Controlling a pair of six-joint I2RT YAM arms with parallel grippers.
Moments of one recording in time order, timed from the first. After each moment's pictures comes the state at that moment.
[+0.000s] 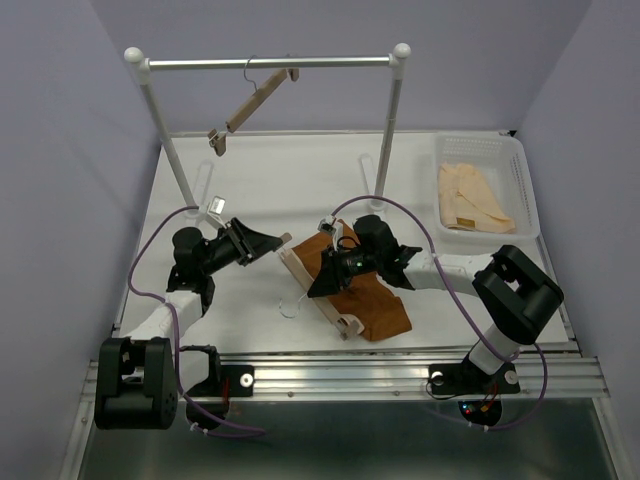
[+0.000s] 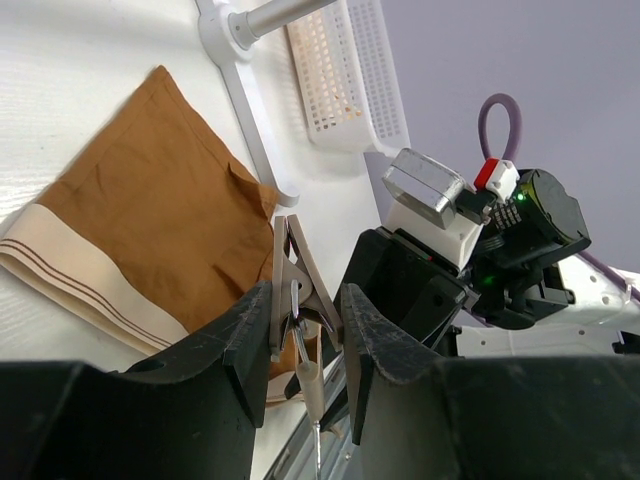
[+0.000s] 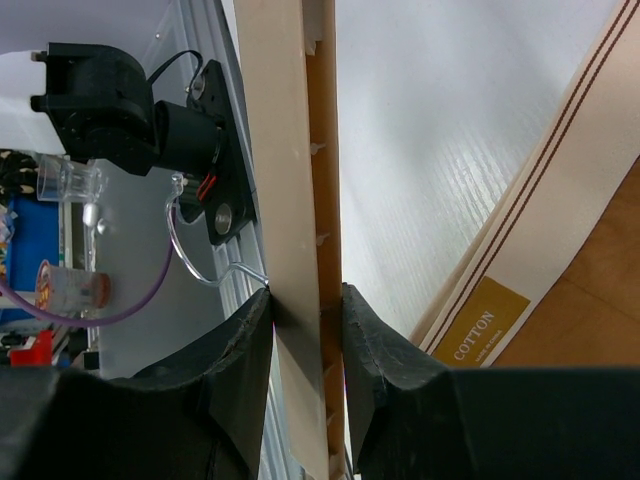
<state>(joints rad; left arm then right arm) -0.03 1.10 0.33 0.59 0.85 -0.98 0.78 1.64 0.82 0.33 -0.74 0.51</state>
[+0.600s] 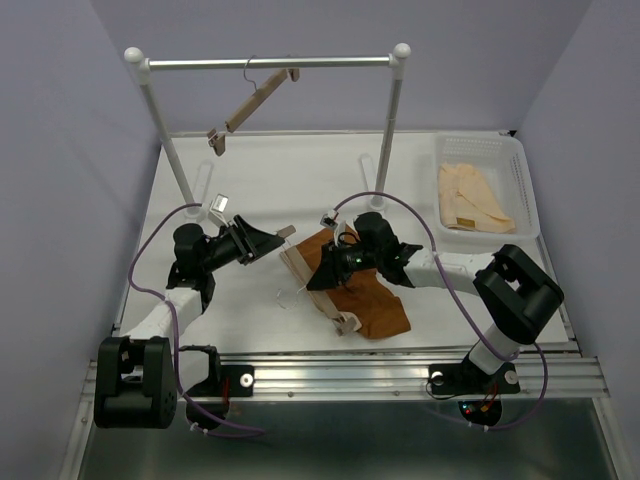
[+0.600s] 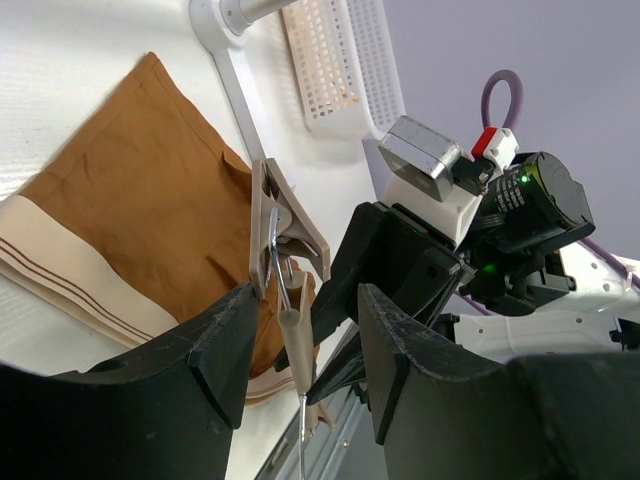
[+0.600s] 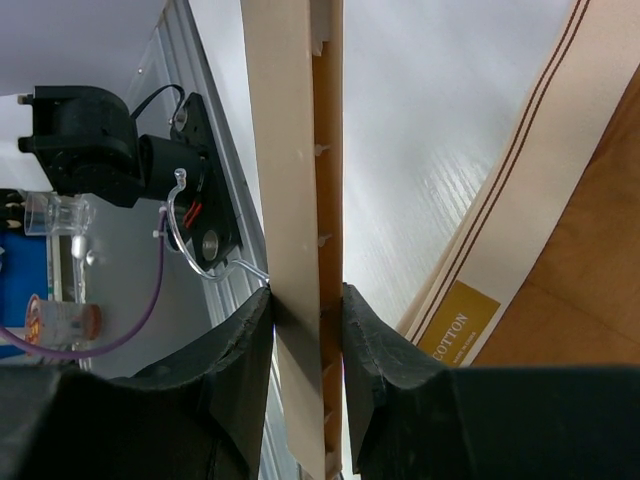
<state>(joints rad) -0.04 1.10 0.37 0.53 0.87 -0.96 0.77 1.64 0.84 0.32 -0.72 0.53</state>
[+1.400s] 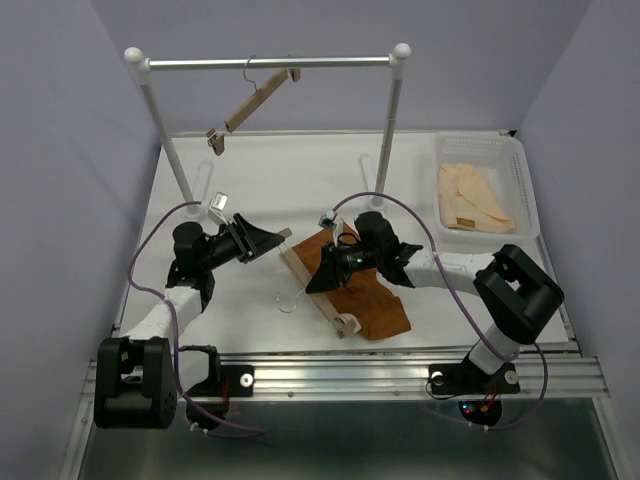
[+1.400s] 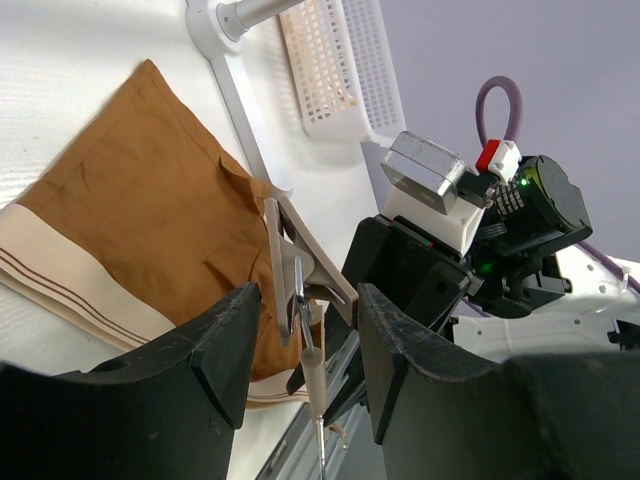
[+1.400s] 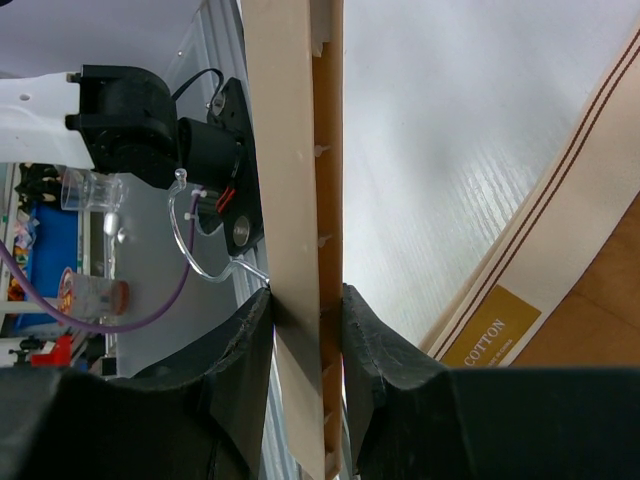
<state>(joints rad) -0.04 1.10 0.38 0.52 0.87 -0.96 0.77 1.64 0.84 0.35 -0.80 0.55</state>
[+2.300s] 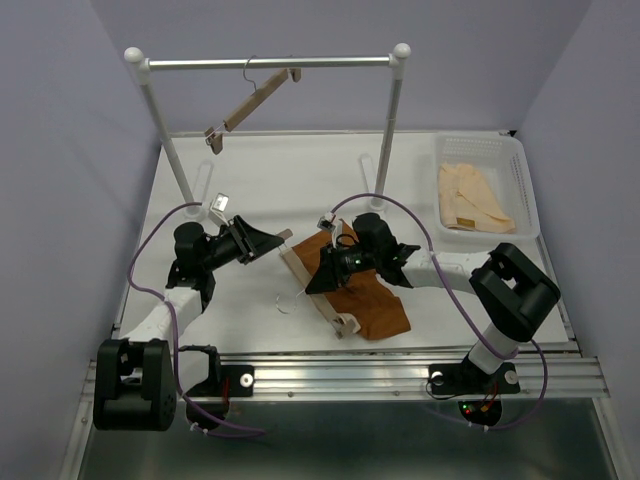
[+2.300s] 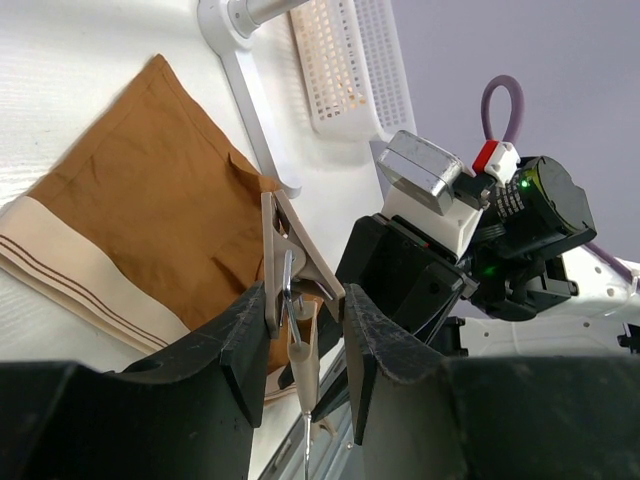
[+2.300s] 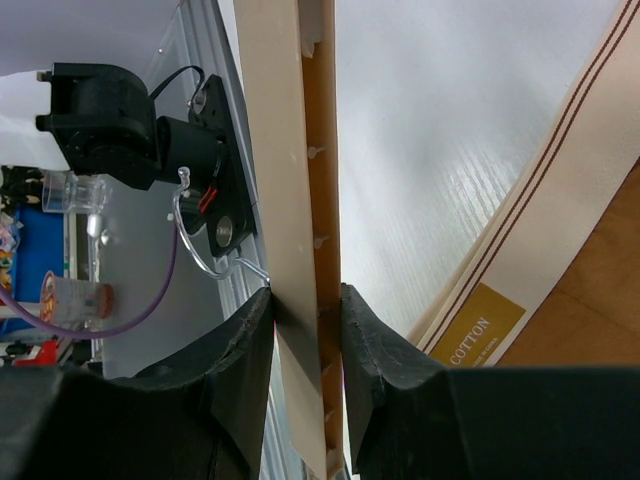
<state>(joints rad) -0.04 1.09 0.38 0.49 0.86 -0.94 0.77 1.66 0.84 0.34 -0.77 0.53</state>
